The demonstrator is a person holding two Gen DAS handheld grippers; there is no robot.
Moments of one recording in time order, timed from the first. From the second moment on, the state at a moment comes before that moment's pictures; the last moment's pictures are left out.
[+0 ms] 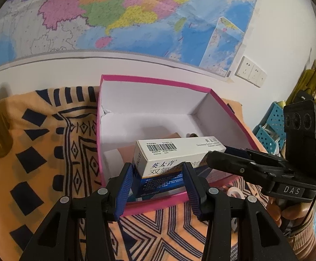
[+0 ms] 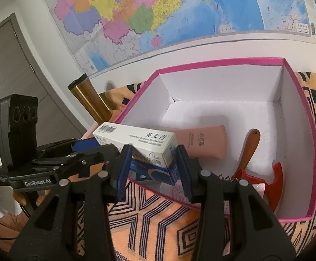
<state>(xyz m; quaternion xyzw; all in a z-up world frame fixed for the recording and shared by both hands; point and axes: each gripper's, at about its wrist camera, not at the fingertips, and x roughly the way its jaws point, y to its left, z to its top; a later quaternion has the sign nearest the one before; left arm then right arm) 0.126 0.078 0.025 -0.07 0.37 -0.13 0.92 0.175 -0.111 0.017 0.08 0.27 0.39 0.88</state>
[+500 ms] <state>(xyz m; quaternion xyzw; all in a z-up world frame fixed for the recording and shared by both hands) 0.120 0.075 0.027 -0.06 0.36 -0.11 0.92 0.179 -0.101 0.008 0.07 0.28 0.38 0.88</state>
